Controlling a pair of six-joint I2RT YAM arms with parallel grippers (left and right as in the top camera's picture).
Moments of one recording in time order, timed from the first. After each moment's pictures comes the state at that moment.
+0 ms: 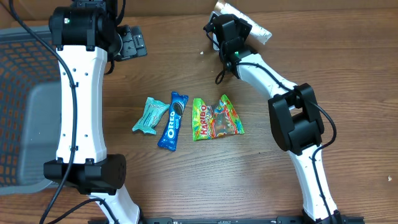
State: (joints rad) left arm -0.06 1.92 2.33 -1.55 -0.17 -0.33; right arm 0.44 2.46 1.99 -0.09 0.67 -0.90
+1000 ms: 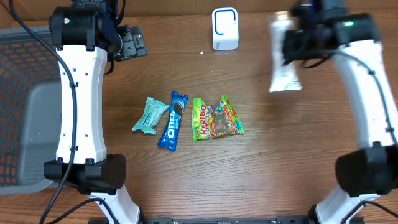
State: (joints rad) left arm -0.06 1.92 2.33 -1.55 -0.17 -0.33; right arm 0.08 1.88 1.96 -1.17 -0.21 0.13
